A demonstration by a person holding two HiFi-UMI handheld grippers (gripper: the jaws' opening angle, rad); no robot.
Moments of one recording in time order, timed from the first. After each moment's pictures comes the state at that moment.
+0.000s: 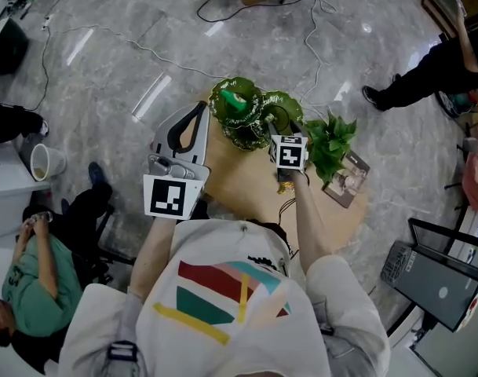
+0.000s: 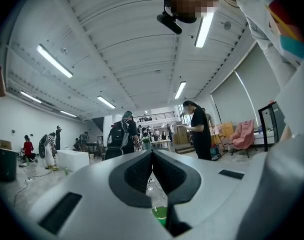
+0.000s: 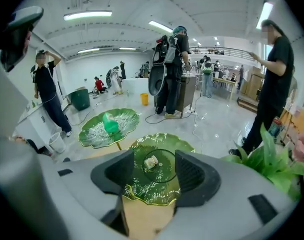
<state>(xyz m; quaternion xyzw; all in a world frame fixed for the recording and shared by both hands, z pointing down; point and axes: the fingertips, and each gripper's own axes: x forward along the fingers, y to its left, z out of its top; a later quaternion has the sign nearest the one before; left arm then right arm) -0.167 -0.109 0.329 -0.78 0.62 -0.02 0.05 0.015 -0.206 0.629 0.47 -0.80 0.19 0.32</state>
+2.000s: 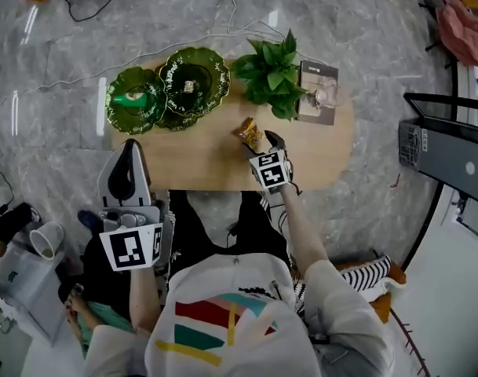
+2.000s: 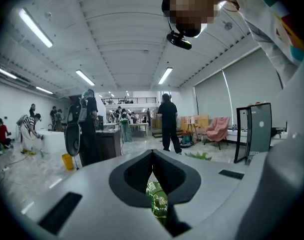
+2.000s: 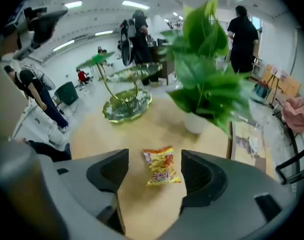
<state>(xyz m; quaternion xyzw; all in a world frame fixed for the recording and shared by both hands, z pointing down) -0.089 -0.131 0.439 -0.85 0.51 -0.10 -0.03 0.150 -0.042 0.781 0.48 -0.73 0.32 0.37</state>
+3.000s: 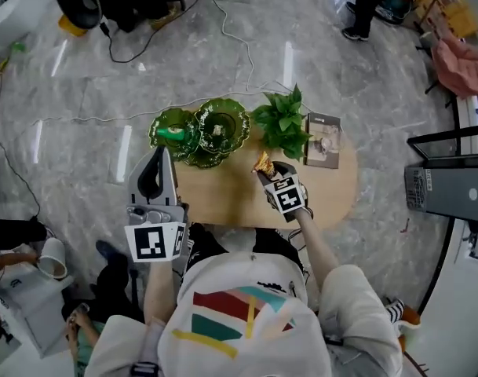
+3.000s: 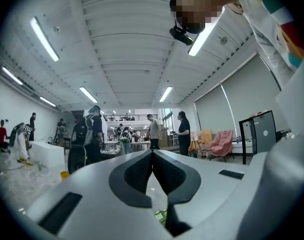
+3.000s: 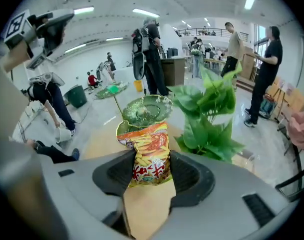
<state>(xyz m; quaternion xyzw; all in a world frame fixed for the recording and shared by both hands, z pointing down) -0.094 -0.135 0.351 -0.86 0.52 -0.02 0.02 0.128 -0.067 0.668 0.46 -0.76 0.29 0.36</state>
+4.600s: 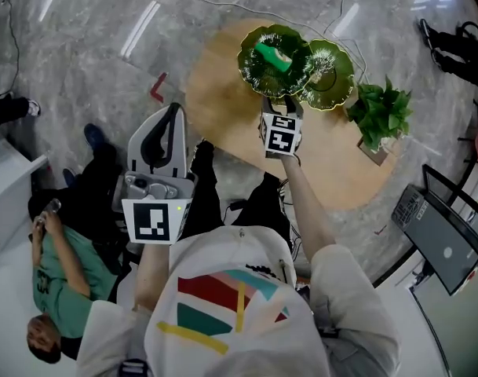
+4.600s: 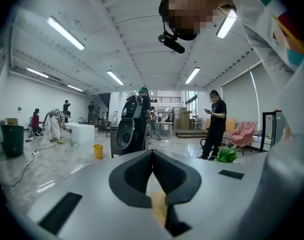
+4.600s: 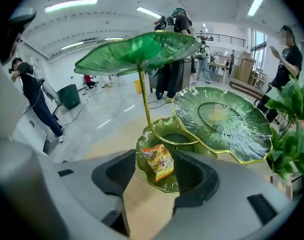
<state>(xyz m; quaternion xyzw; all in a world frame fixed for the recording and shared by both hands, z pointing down) -0.304 -0.095 0.451 -0.77 0.63 -0.06 -0.07 -0.103 -0.142 0.761 0.50 -0.75 0.27 0.35</state>
